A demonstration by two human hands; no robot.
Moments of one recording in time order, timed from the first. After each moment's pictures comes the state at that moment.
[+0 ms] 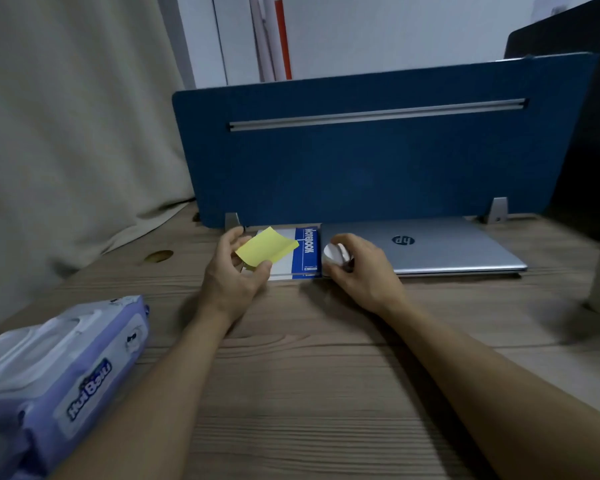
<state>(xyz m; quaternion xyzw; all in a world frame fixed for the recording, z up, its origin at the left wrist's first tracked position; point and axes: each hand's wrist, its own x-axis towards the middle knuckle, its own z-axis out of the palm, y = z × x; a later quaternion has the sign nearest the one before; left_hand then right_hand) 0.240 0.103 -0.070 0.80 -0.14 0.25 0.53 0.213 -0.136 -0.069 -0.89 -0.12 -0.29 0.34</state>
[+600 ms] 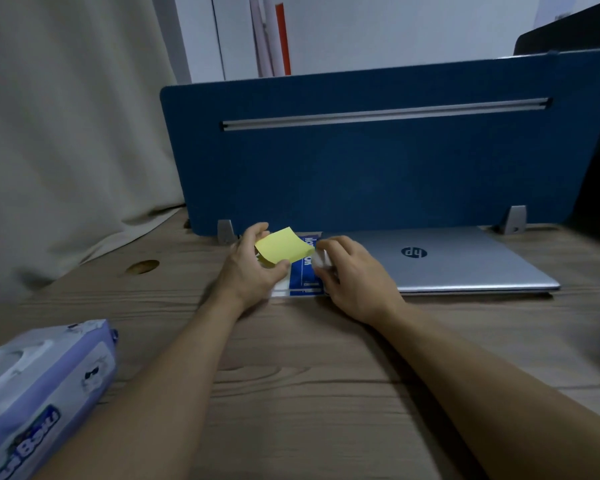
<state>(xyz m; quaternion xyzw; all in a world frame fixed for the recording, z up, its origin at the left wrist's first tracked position) 0.311 0.075 -0.068 0.86 -0.17 0.23 0.41 0.253 -0.128 -0.073 -0.89 -0.20 -0.35 0.20</state>
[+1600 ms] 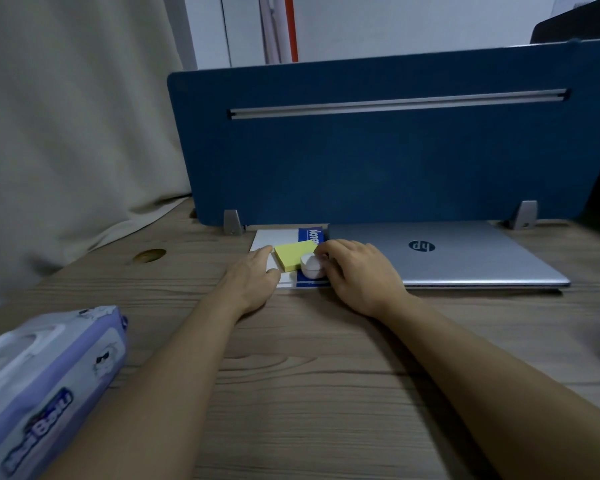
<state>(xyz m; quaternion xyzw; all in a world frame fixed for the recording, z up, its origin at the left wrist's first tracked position) 0.310 0.088 -0.080 0.96 -0.12 0.06 0.23 0.250 -0.126 -0.067 -0.93 -0.19 -0.28 0.13</state>
